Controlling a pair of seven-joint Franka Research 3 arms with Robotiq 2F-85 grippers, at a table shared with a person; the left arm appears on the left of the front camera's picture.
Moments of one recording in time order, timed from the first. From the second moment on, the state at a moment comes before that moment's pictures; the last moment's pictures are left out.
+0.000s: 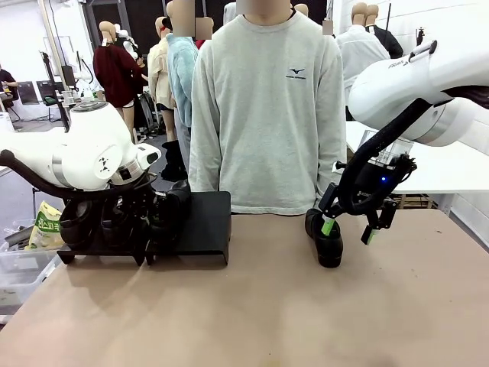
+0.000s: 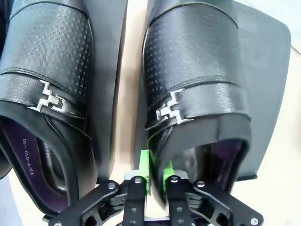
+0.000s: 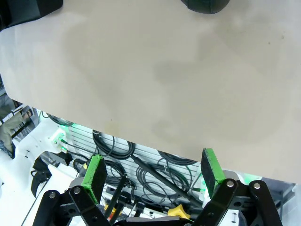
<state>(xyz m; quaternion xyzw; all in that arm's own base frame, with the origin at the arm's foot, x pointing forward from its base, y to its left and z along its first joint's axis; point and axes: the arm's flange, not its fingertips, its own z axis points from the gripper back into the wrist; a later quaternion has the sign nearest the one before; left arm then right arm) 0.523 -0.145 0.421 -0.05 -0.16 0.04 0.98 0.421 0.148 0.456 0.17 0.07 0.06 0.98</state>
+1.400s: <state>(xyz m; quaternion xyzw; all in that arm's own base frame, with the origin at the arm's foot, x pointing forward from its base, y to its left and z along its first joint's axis) 0.519 -0.150 0.447 -0.04 -0.15 0.05 0.99 0.421 0.148 0.456 0.17 0.07 0.06 0.98</state>
